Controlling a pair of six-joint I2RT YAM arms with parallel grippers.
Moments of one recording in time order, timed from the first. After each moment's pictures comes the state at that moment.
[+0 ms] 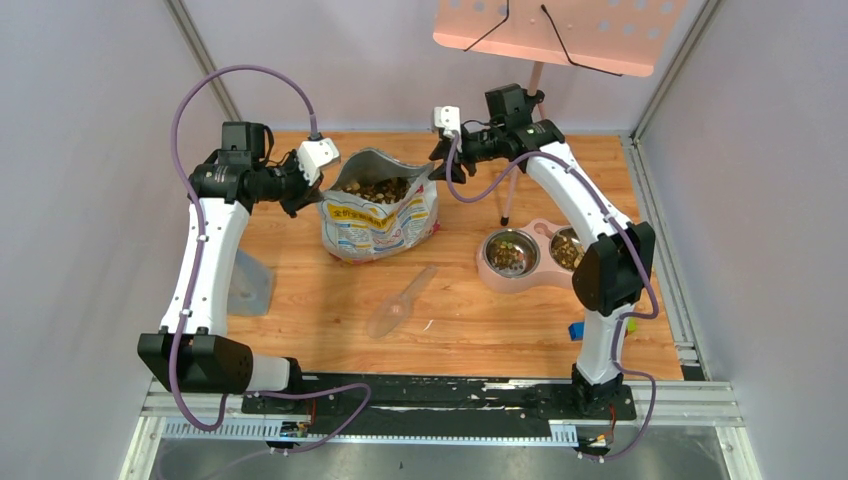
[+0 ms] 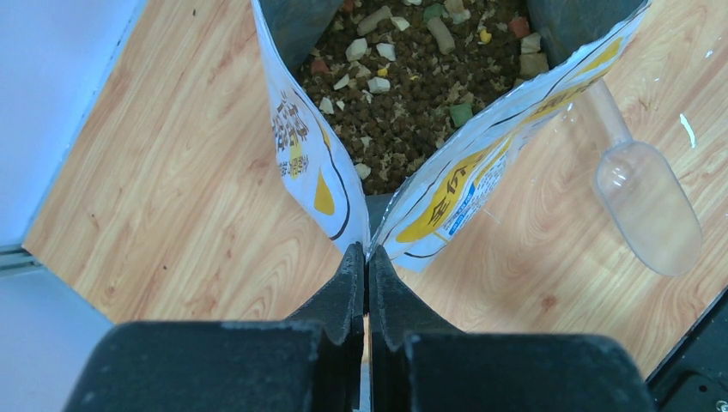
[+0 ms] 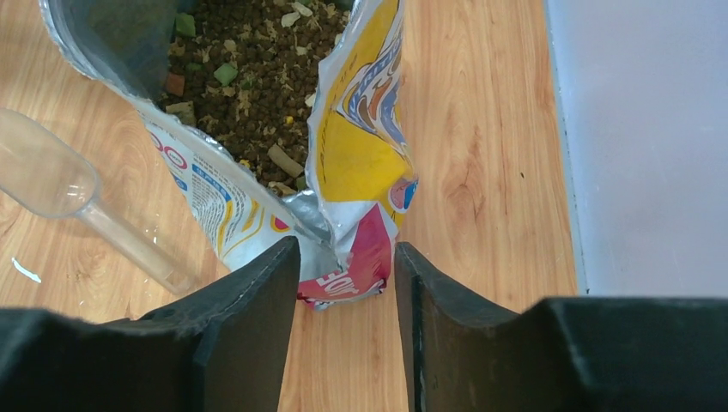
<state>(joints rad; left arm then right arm) -0.01 1.35 1.54 -1.05 0.59 0.86 0.42 1.94 1.95 -0.70 -0.92 -0.88</state>
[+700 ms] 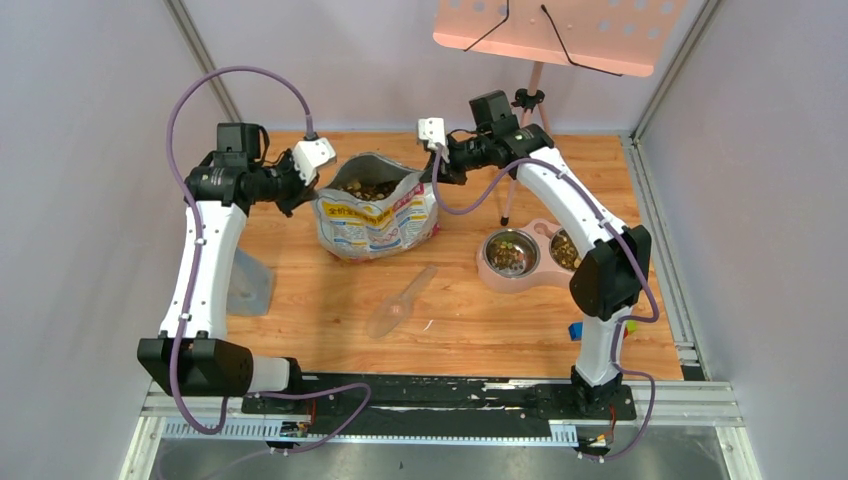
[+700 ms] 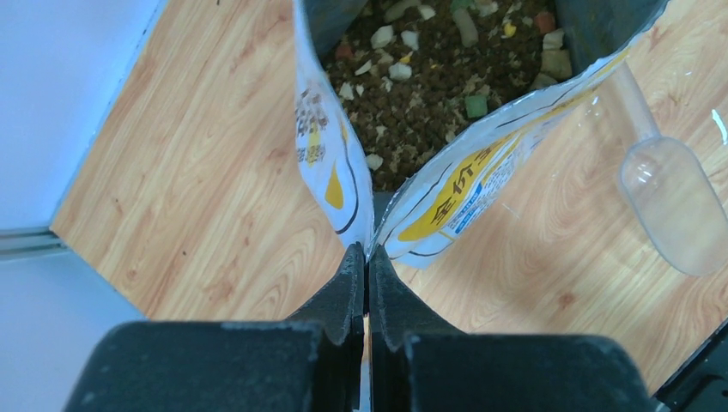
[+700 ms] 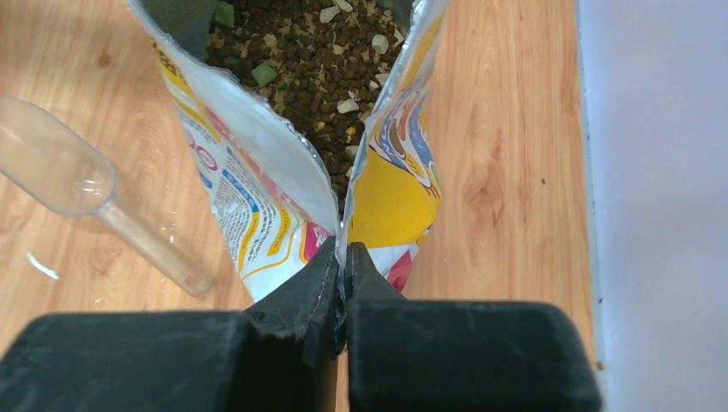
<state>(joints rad) 0.00 1.34 1.53 -1.04 0.56 0.87 0.49 1.92 1.93 -0.71 -0.85 -0.92</state>
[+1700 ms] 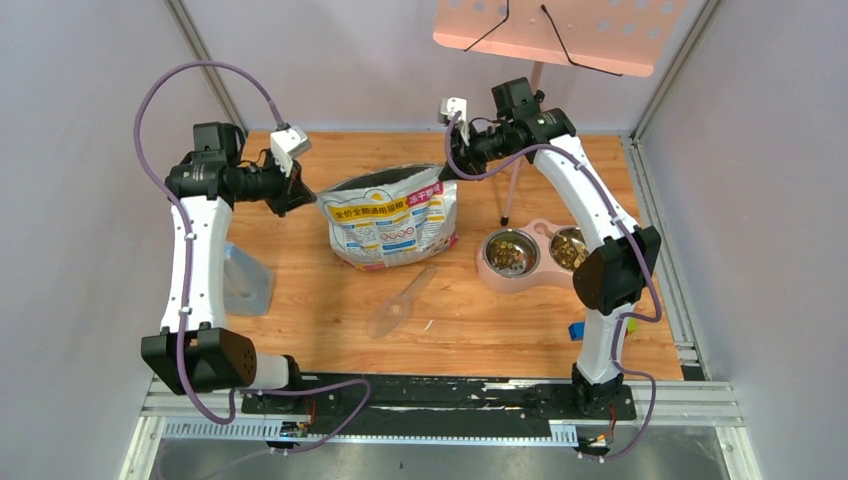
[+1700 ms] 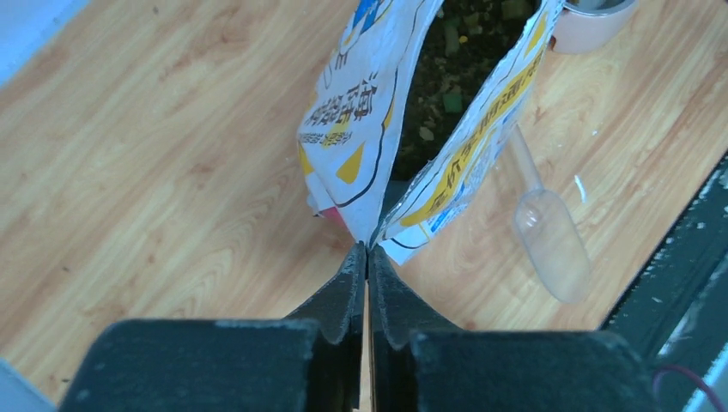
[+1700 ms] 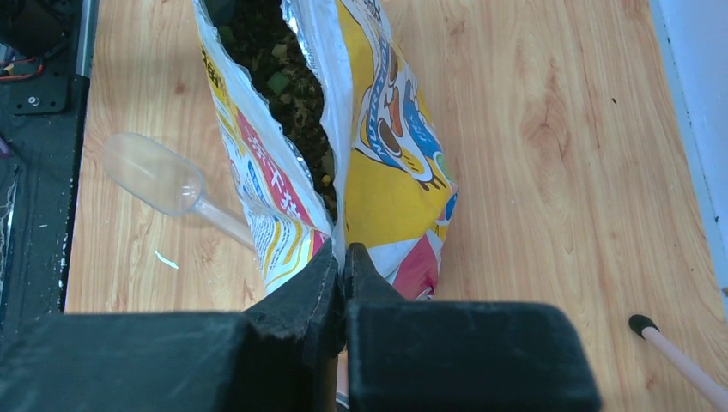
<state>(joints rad) 0.15 1.36 1.56 -1.13 0.82 0.74 0.40 1.94 2.09 -0.96 -0.91 -0.73</state>
